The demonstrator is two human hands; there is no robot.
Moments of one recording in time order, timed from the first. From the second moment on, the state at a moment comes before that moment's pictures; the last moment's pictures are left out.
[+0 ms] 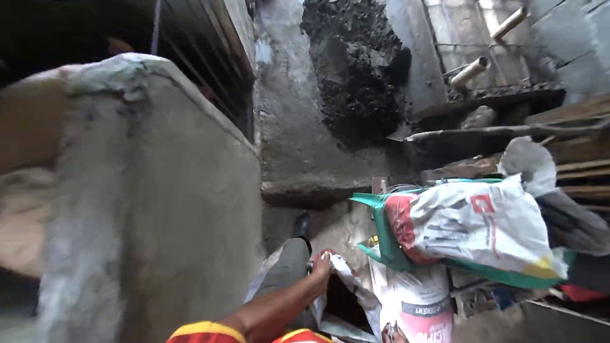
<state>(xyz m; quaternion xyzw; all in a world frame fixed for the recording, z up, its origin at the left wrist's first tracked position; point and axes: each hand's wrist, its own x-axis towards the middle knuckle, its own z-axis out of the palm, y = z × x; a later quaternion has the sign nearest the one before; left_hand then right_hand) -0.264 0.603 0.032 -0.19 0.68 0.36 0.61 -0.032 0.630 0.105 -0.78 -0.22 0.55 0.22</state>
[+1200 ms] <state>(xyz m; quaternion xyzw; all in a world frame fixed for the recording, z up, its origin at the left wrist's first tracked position) -0.680 1.036 0.117 -0.50 0.61 0.58 0.22 -0.548 1.230 0.090 -0.55 -0.41 0.73 0.03</state>
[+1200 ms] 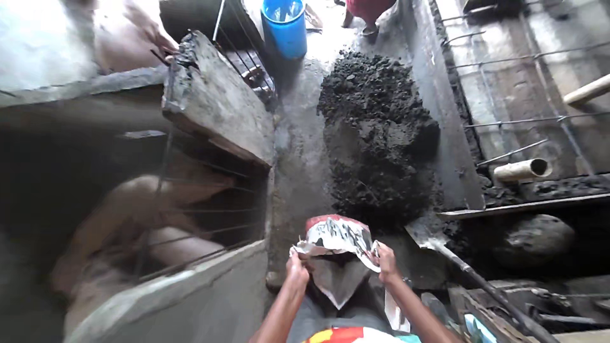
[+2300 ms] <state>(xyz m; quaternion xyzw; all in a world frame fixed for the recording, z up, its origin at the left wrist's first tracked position) -1.358 1.466 0.161 0.28 0.83 0.44 0.21 -0.929 1.601 0.168 -0.43 -0.74 0.51 0.12</state>
